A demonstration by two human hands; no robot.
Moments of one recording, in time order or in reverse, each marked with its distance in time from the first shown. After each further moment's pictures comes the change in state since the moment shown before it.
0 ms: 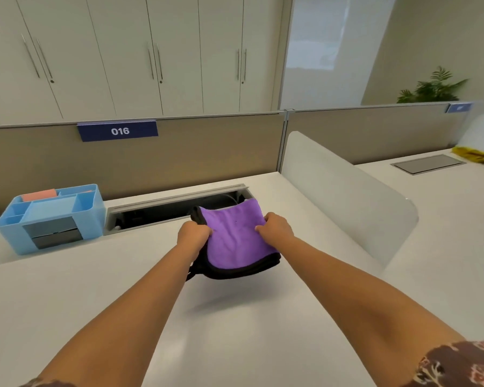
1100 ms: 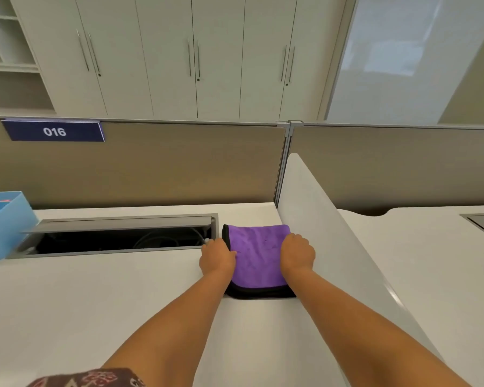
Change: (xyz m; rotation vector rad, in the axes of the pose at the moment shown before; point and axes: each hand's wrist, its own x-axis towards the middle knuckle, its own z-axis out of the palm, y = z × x) left_hand 0.146 0.101 0.270 0.470 0.311 0.069; right_hand 0.287 0.148 -0.057 -0.475 0.114 -0.147
